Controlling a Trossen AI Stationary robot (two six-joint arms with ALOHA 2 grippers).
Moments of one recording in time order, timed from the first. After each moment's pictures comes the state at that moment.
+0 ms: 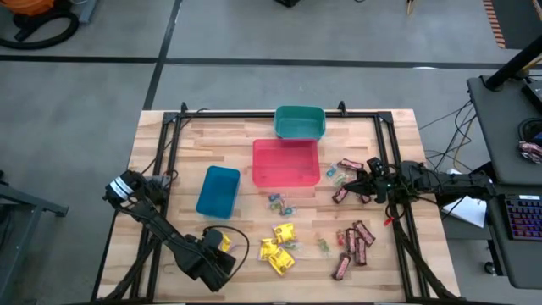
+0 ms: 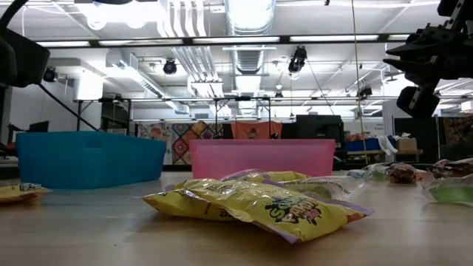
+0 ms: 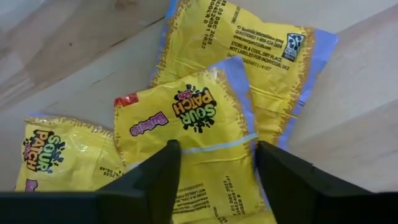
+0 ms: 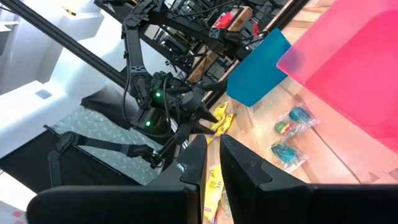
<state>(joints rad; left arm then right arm) -0.80 1.87 1.18 -0.92 -0.14 -1.93 -0.02 0.04 0.03 0.00 -0.16 0.90</state>
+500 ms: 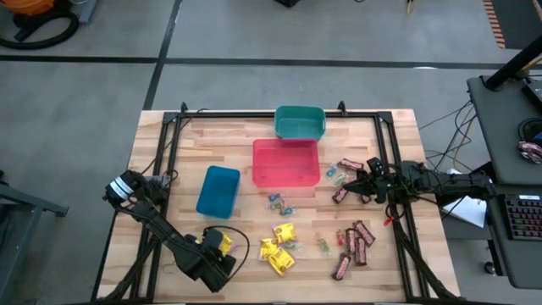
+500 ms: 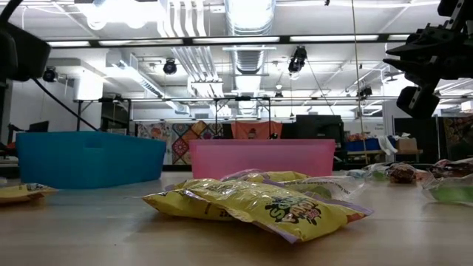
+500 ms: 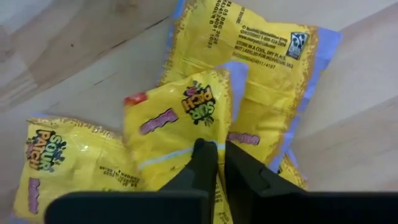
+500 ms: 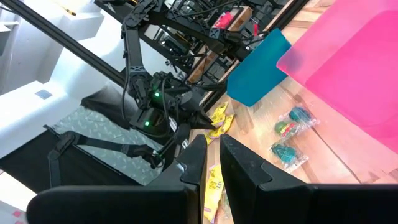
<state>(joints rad) -0.80 1.87 1.21 -0.96 -0.15 -1.92 -0.02 0.04 0.03 0.00 -0.16 0.90</state>
